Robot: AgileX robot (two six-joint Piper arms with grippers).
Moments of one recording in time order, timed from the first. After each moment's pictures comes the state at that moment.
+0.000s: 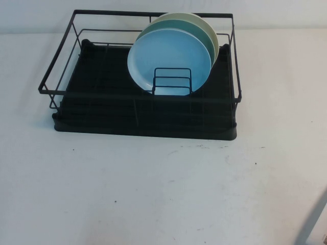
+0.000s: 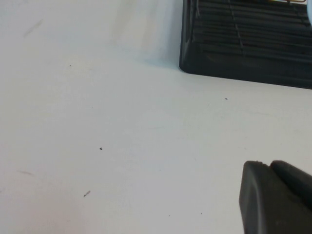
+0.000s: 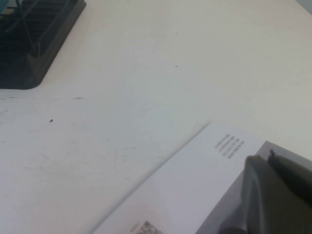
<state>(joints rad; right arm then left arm) -0.02 -0.01 0.03 0.04 0.36 -0.02 -0.09 -0.01 0.02 0.05 0.35 -0.06</state>
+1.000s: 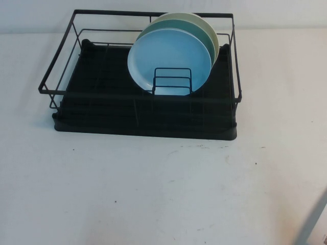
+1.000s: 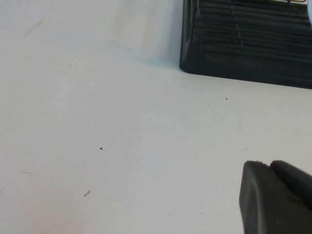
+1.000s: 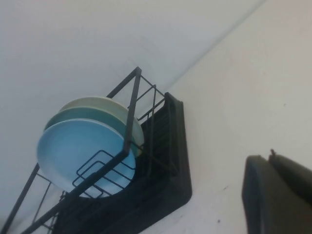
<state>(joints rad) -0.02 -0.01 0.03 0.82 0.17 -0.02 -0.09 -0.01 0.02 0.05 0.35 -0.06</state>
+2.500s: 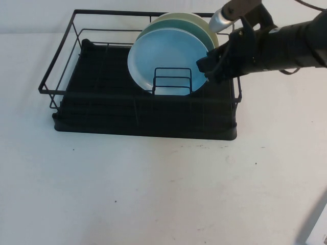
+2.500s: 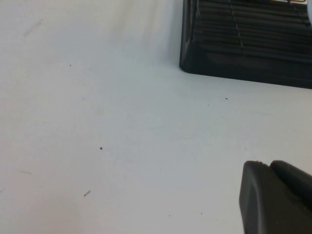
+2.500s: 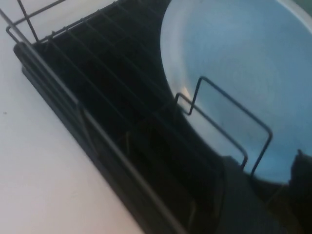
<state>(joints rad) 0.39 1.72 -1.40 0.81 0.50 -1.00 -0.09 -0.01 0.02 0.05 0.35 -0.06</state>
